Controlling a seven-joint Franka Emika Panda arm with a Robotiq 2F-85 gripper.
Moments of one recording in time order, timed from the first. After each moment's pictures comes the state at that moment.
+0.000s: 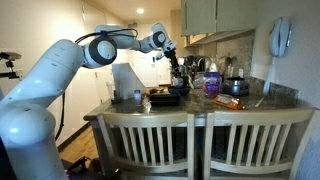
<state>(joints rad) -0.15 0.74 -0.19 -0.88 -0.09 2.08 1.12</state>
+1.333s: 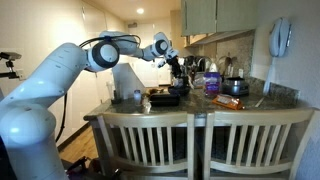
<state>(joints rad) -0.13 0.80 -0.23 -0.91 -0.13 2.13 1.23</state>
